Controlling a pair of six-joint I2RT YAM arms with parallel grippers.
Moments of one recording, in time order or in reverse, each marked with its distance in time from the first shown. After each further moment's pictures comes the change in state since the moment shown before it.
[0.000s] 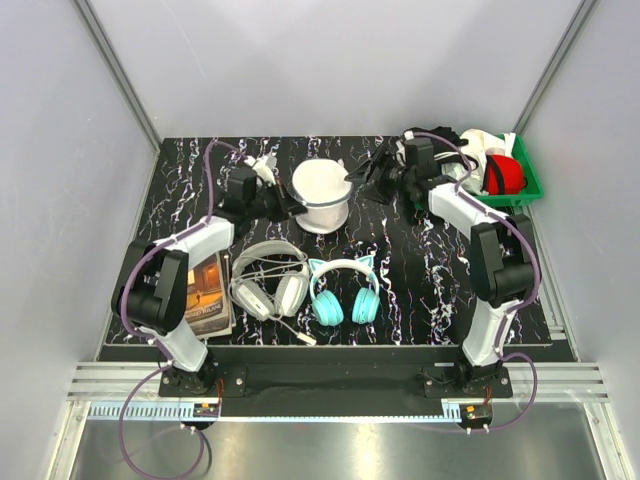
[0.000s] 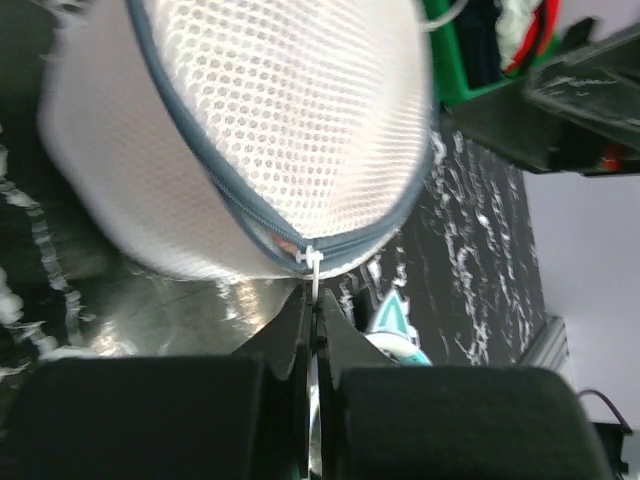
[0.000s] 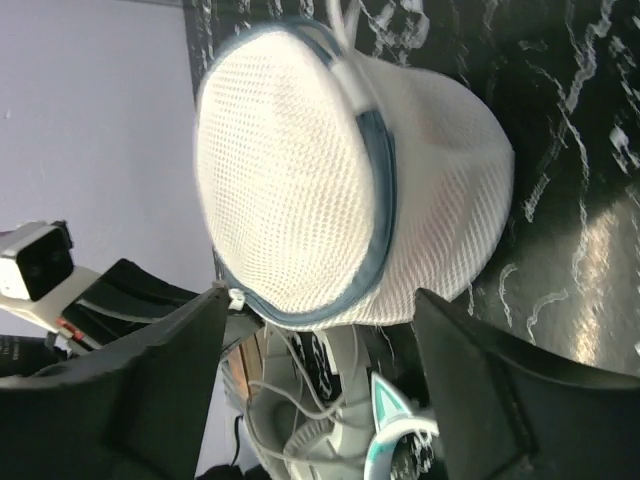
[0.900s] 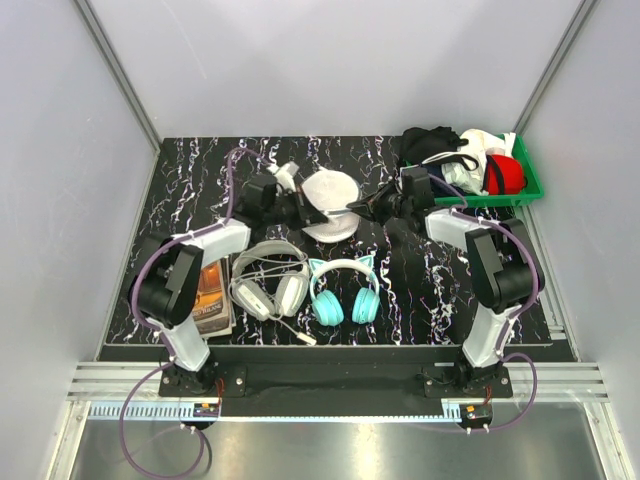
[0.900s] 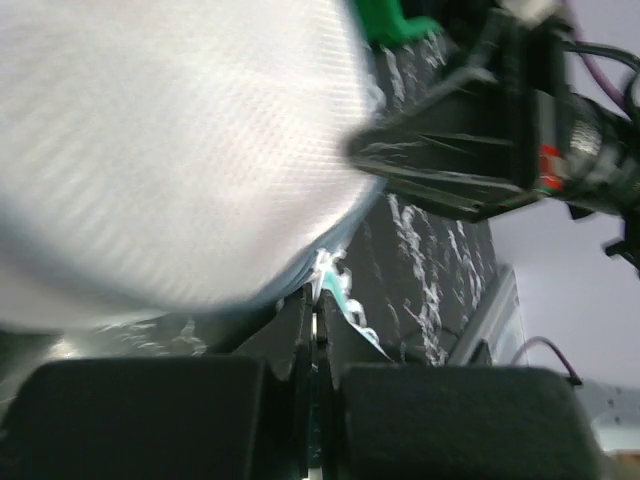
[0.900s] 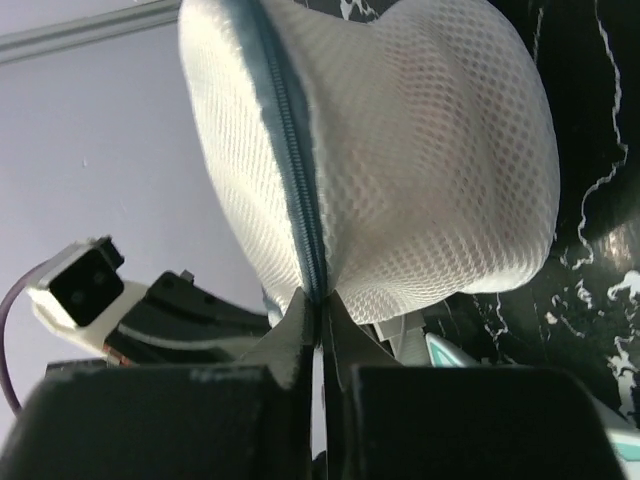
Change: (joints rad) left arm -0.129 0.073 0.008 0.099 0.057 -0.100; right arm 0.021 -0.055 -0.322 0.270 -0.017 0.430
